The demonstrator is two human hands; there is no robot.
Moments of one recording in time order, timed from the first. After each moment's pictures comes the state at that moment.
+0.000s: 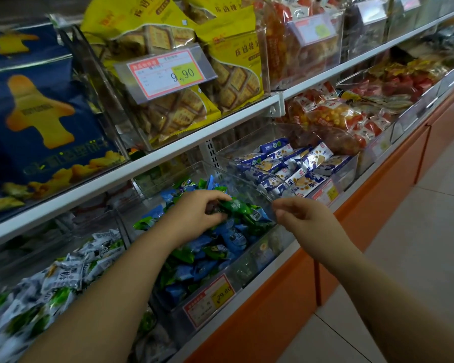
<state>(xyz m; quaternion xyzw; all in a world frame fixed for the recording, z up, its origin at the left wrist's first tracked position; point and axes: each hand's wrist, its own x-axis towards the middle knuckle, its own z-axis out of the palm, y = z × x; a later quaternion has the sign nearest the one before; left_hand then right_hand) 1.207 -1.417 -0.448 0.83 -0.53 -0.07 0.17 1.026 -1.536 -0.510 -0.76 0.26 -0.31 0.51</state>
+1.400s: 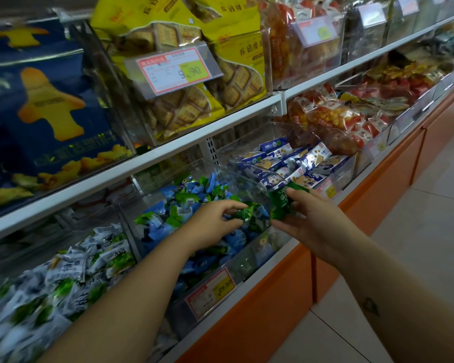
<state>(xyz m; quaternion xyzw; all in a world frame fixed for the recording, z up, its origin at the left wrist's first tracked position) 1.189 -1.424 -0.472 0.82 -0.50 -0.18 0.22 1.025 -1.526 -0.484 -0.39 0.24 -0.28 0.84</state>
